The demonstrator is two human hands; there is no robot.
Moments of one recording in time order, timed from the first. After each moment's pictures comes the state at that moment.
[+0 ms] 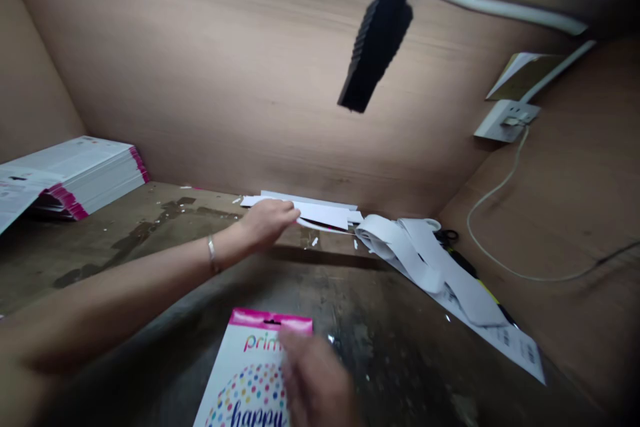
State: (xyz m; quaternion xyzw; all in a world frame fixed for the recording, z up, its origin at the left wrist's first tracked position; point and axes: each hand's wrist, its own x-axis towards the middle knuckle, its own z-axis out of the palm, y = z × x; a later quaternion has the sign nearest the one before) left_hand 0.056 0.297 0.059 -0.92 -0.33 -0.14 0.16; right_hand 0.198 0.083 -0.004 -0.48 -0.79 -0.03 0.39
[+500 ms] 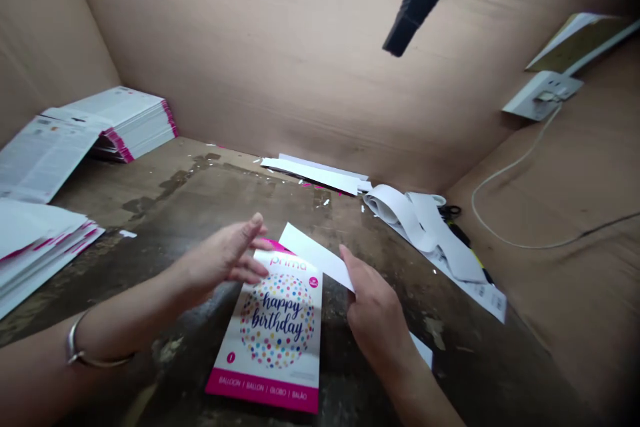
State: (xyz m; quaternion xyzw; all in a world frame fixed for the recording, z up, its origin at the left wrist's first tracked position) left_hand -0.011 0.113 0.058 -0.53 -0.49 -0.34 -0.60; right_hand 0.239 0.062 0.024 -0.53 -0.80 -0.08 0.26
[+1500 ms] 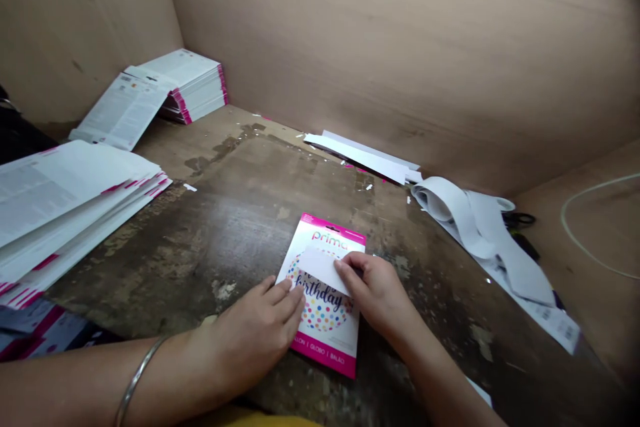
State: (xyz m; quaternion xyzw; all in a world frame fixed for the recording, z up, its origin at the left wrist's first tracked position) left_hand -0.018 0.009 -0.017 -0.93 -0.34 -0.14 0.06; right_hand 0.188 0.072 0.025 -0.59 -0.74 0.30 0.15
